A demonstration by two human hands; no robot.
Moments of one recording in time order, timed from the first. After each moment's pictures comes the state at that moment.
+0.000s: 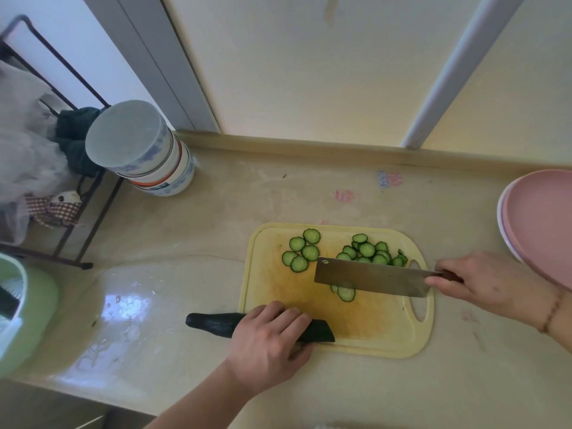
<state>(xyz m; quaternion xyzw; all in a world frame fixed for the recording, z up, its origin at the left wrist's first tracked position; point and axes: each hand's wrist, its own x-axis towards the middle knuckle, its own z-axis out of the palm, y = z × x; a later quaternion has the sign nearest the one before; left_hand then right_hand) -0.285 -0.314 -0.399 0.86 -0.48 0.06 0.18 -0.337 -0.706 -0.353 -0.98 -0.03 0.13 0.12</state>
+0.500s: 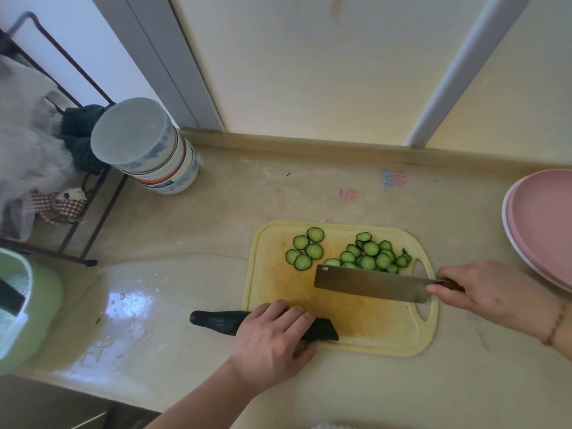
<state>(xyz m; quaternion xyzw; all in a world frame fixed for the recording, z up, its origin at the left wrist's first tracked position) -0.286 -0.313 -0.402 0.86 -0.48 0.06 0.18 -0.346 -0.694 -0.356 -0.99 -0.04 0.13 0.07</state>
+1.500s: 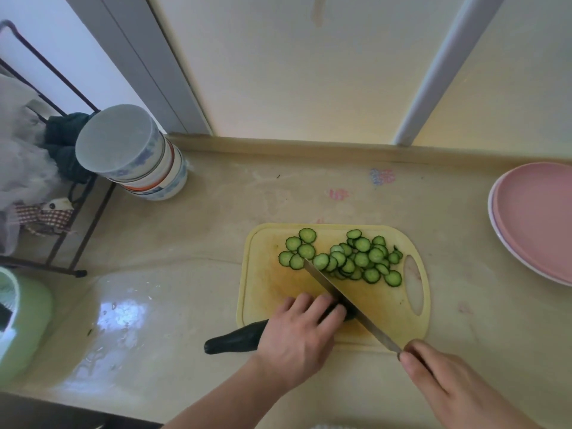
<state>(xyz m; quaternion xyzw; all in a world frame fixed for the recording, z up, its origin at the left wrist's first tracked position) -0.292 -0.357 -0.387 0.84 -0.52 0.02 0.15 -0.433 -0.571 -0.327 -0.88 0.21 0.21 0.37</state>
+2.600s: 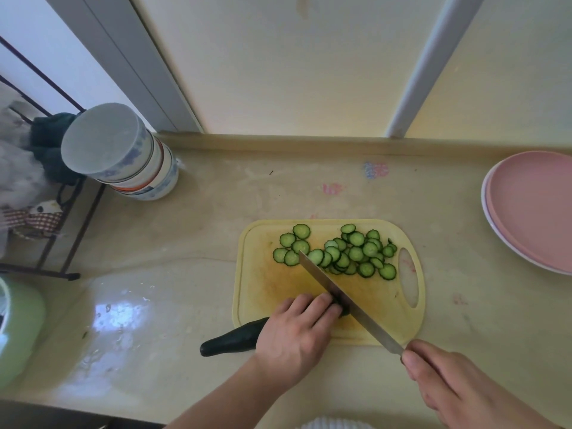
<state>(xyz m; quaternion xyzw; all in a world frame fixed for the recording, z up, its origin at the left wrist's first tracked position) -0.297 -0.357 -0.407 0.82 -0.52 0.06 0.22 -0.429 -0.561 -0.287 -0.85 0.22 0.22 0.43</state>
